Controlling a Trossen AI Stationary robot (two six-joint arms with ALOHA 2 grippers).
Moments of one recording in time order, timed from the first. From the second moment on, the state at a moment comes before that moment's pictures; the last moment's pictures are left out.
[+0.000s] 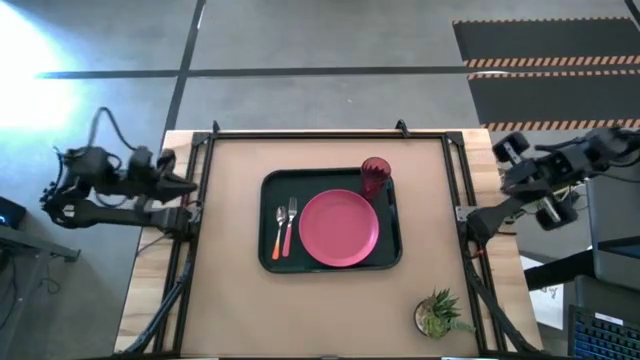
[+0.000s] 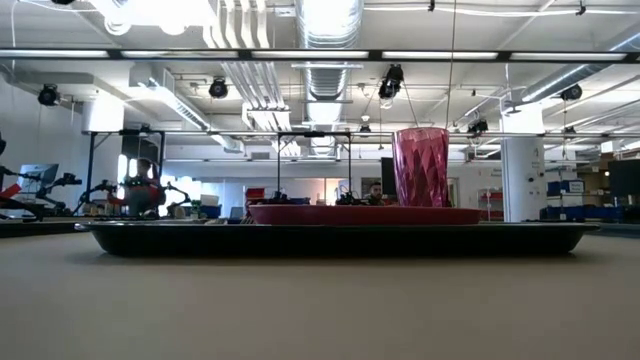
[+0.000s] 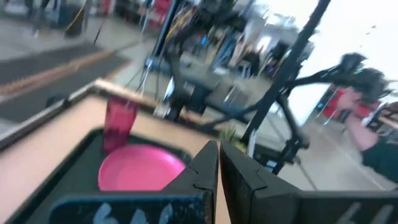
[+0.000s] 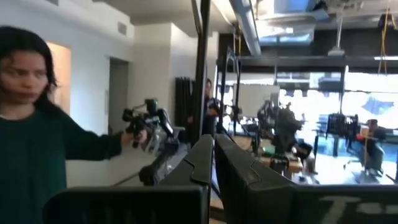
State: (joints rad) left arm 0.00 0.34 1.01 -0.76 0.03 -0.39; right arm 0.50 0.49 1.13 -0.36 0.07 -0.09
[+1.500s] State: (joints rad) left arm 0.00 0.00 0.27 0.16 0.33 -0.41; right arm 0.50 0.17 0.40 0.38 0.03 -0.02
